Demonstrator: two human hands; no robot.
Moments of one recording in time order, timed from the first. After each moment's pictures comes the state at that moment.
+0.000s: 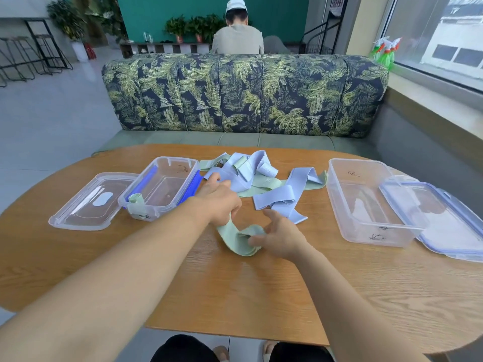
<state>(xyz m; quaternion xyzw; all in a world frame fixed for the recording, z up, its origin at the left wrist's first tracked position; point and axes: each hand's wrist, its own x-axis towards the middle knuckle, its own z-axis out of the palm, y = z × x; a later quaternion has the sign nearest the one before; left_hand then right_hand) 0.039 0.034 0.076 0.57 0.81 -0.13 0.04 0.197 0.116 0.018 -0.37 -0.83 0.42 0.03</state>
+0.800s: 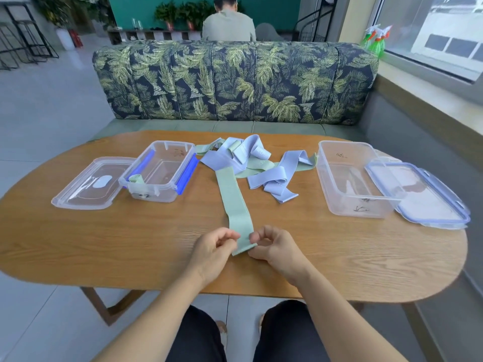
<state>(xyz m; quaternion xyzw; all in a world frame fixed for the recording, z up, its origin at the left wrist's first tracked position) 0.139 -0.069 -0.010 0.32 0.76 0.50 0.26 0.259 0.052 -0.006 -0.32 -0.65 0.68 0.10</state>
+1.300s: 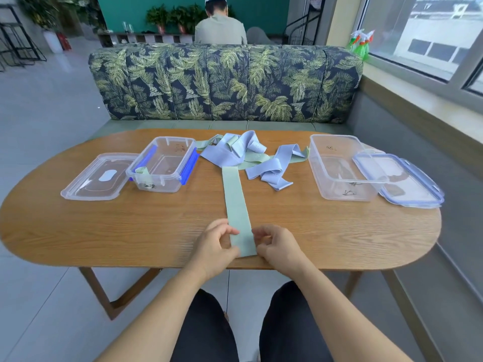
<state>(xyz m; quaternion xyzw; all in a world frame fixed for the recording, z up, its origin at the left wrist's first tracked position) 0.153 -0.100 -0.013 0.39 0.80 0.40 0.22 0.284 0.015 -0.009 -0.34 -0.79 0.50 0.11</state>
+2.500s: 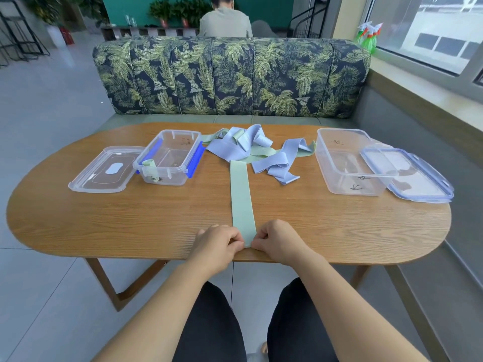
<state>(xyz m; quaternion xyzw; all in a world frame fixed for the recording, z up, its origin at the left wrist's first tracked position) 0.159 -0.113 0.010 0.48 0.84 0.20 0.15 0.266 0.014 0.000 -0.33 -0.88 0.34 0.01</state>
